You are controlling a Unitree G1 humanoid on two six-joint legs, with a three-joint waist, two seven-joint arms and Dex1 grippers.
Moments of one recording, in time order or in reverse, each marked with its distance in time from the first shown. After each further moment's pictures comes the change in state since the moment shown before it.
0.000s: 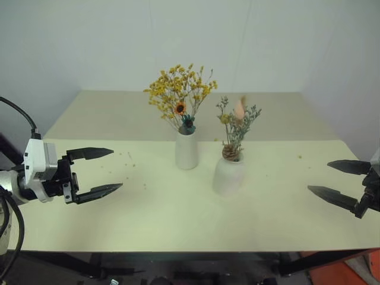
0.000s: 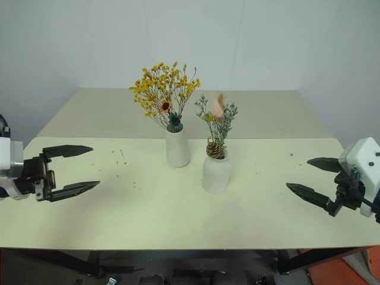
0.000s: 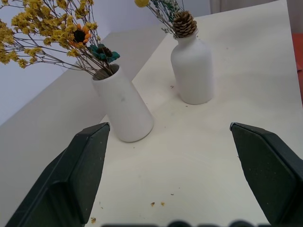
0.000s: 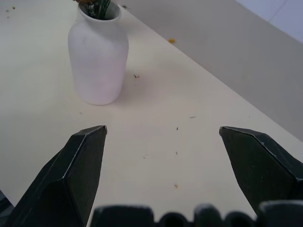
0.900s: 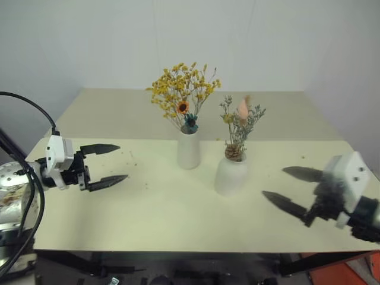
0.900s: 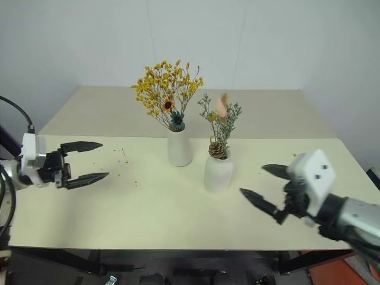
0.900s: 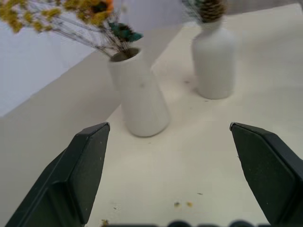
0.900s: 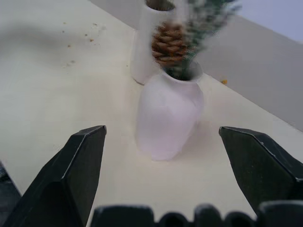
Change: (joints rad) left arm -0.185 -0.068 -0.123 0.289 0.144 -0.164 -0.110; right arm -0.035 0.091 0.105 -0.279 0.251 0.103 -0.332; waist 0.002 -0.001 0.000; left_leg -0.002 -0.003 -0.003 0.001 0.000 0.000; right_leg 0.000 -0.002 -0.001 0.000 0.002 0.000
